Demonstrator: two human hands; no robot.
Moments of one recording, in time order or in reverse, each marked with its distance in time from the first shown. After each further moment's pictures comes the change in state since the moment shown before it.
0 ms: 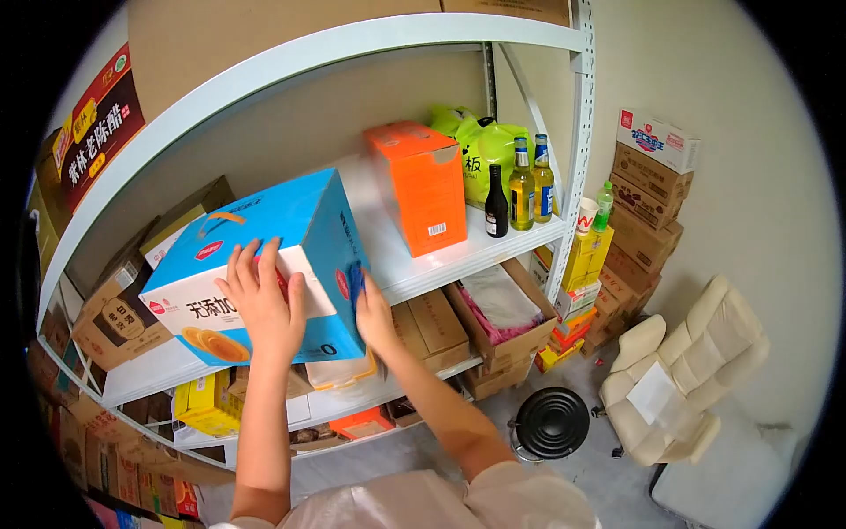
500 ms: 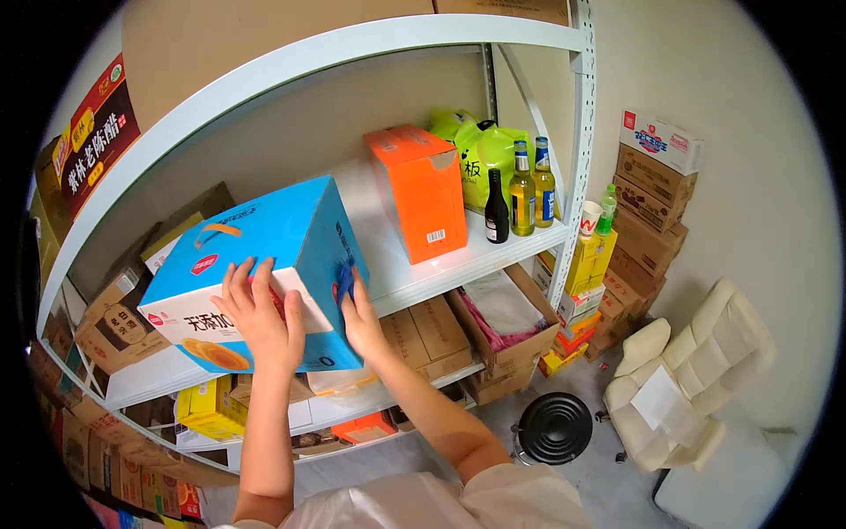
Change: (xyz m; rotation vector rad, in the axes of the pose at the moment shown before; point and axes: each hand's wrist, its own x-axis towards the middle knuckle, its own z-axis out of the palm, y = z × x) left_hand -0.009 0.004 0.008 -0.011 0.068 -0.008; right_hand 0.000 -0.045 -0.003 0.373 -0.131 0.087
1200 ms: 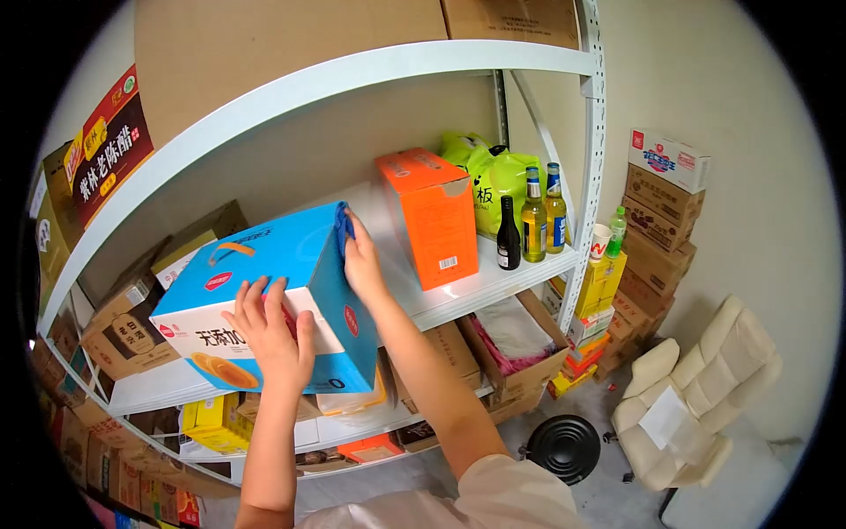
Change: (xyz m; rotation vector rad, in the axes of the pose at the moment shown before) left_hand 0.008 -0.004 0.000 -0.006 -0.018 0.008; right_hand 0.135 -0.031 0.009 -0.008 0.041 -0.391
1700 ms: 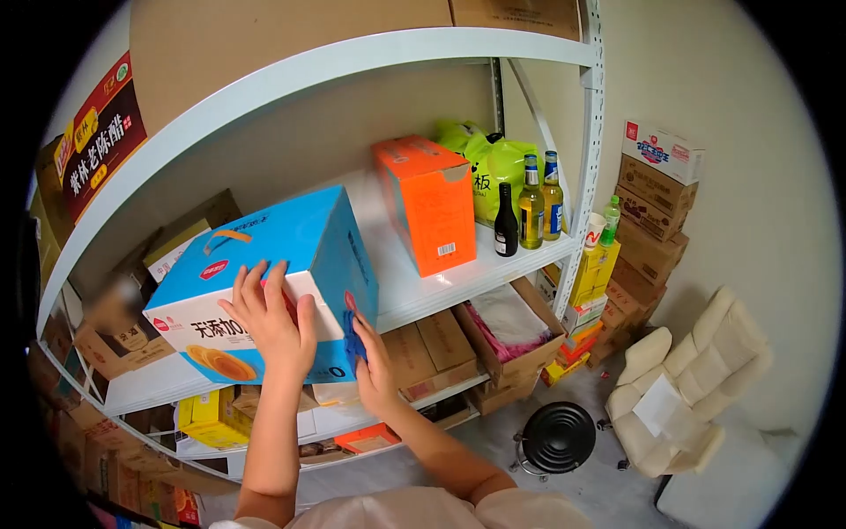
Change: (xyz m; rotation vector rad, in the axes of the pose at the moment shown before) left_hand 0.003 -0.005 0.009 -0.059 0.056 -0.014; right_hand -0.191 -0.049 -0.007 -0.195 -0.017 -0.030
